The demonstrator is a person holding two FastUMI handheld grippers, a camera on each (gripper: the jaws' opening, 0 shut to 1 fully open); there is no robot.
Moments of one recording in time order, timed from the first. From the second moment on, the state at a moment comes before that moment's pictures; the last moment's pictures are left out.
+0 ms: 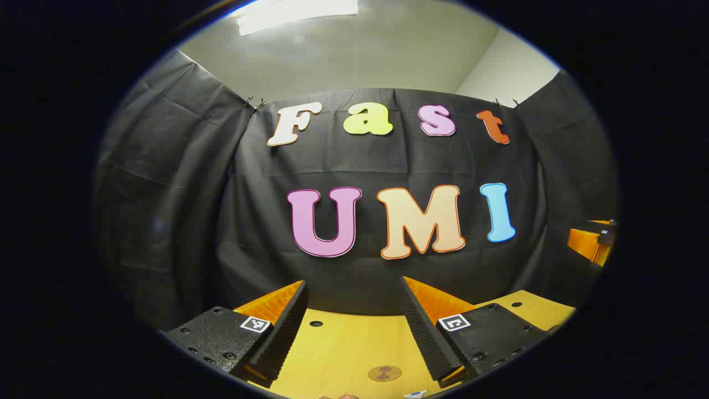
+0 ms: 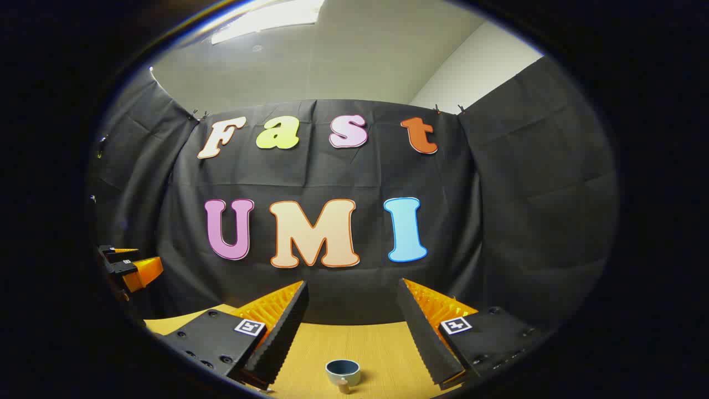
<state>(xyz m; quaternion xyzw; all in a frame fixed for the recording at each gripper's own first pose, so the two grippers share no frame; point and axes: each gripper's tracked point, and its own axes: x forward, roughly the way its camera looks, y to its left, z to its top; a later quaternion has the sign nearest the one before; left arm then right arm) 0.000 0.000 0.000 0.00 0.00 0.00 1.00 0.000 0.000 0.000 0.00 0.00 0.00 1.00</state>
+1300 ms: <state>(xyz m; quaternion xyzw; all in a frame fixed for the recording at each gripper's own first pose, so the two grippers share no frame) -0.001 -0.021 -0.018 0.00 0.01 -0.02 1.00 0.009 0.000 -0.097 0.00 0.15 0.04 0.99</state>
